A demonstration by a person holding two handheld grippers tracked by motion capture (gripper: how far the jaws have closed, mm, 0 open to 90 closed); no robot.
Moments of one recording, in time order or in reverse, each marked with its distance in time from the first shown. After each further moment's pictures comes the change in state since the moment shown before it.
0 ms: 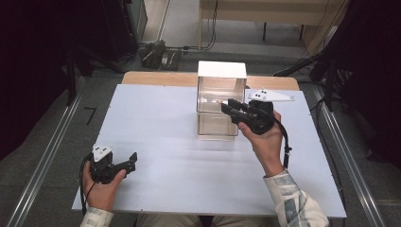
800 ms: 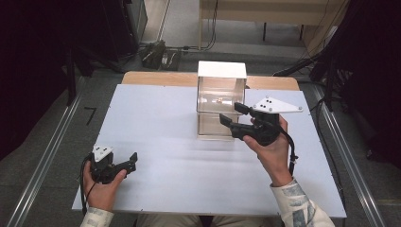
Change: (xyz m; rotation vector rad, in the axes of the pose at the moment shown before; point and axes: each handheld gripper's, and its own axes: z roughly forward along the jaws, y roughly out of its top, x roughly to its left) left arm -0.001 0.000 0.000 0.001 0.003 0.004; right arm 0.016 -0.007 -0.027 -0.042 0.040 -0.081
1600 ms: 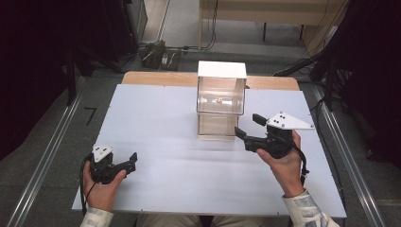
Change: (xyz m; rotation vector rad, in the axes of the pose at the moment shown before) left arm 0.000 0.000 -0.001 -0.006 0.002 0.002; right arm -0.020 -0.044 -0.020 0.030 -0.109 0.004
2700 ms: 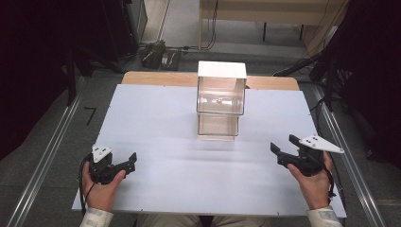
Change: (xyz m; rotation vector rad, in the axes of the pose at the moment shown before) left arm 0.002 0.000 -0.002 0.004 0.004 0.002; right arm -0.067 -0.085 -0.044 0.106 -0.245 0.112
